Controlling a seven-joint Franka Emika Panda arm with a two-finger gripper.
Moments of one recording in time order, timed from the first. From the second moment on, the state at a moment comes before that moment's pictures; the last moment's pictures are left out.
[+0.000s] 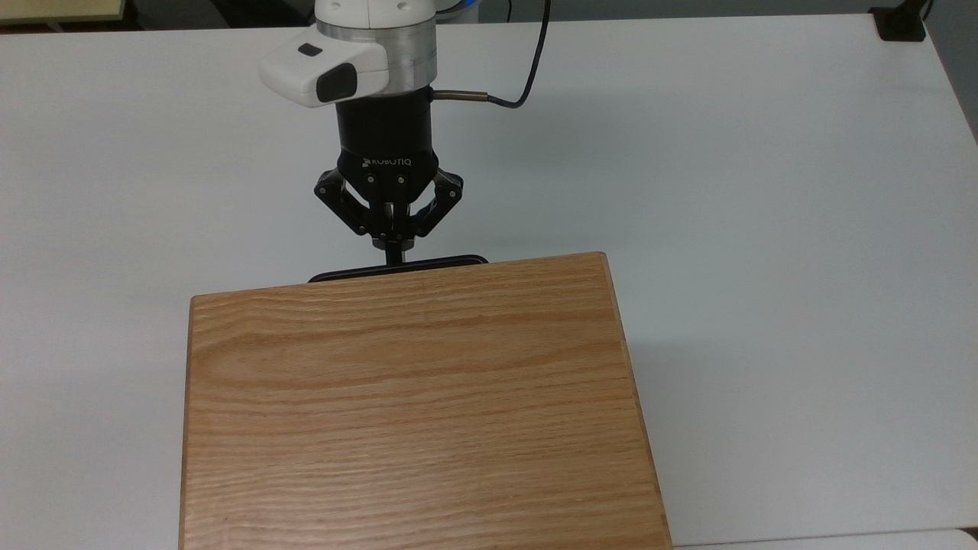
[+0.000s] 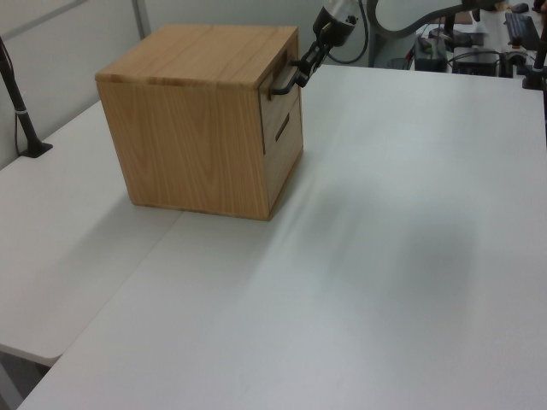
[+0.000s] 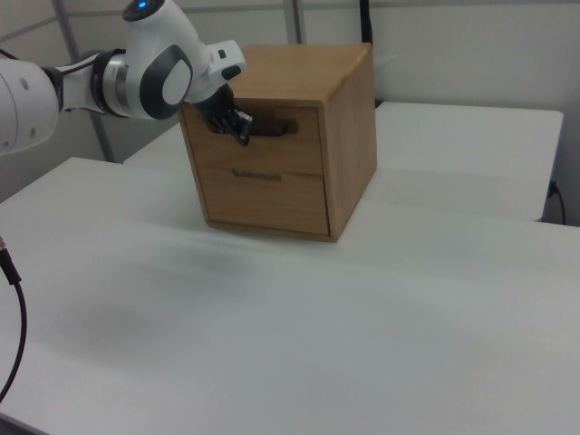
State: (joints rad) arm 0.09 0.31 -0.05 -1.53 0.00 2.38 0.07
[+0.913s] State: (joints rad) arm 0.07 0.13 -0.07 -1.55 0.00 1.85 0.02
